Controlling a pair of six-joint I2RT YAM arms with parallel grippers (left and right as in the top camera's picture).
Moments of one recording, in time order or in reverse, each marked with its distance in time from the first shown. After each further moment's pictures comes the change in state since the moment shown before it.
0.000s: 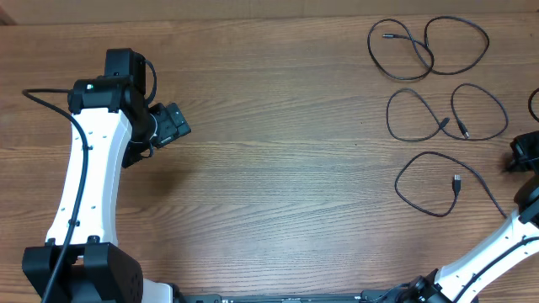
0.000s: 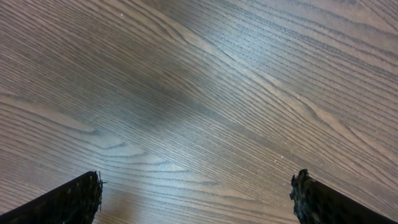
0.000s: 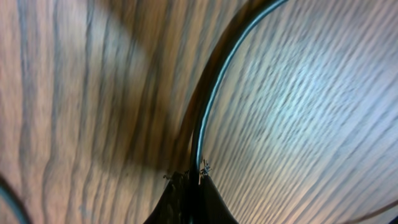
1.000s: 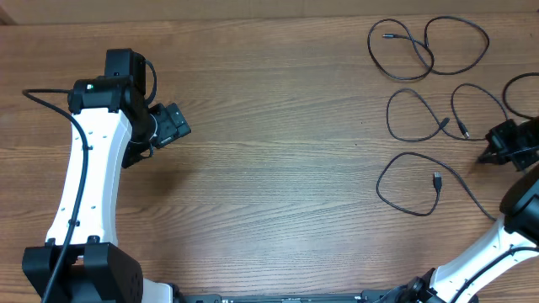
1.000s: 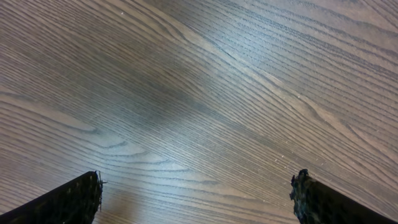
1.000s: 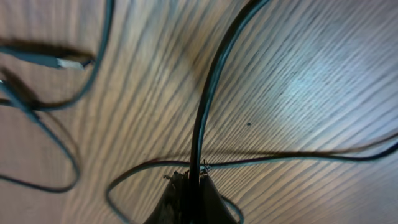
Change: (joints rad) left arm 0.000 0.000 0.000 -0.004 0.000 0.000; right arm 0.128 -0.187 -0.152 -0.101 -0.148 -0.124
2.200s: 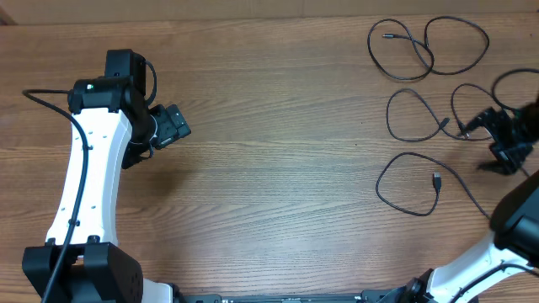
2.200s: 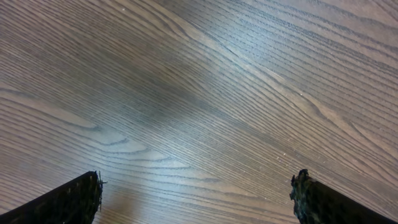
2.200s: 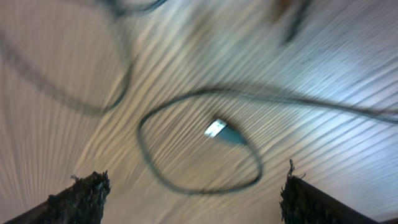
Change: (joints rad) left arm 0.000 0.000 -0.001 -0.009 0.000 0.000; right arm 0.101 -0.175 -0.030 -0.076 -0.108 -0.099
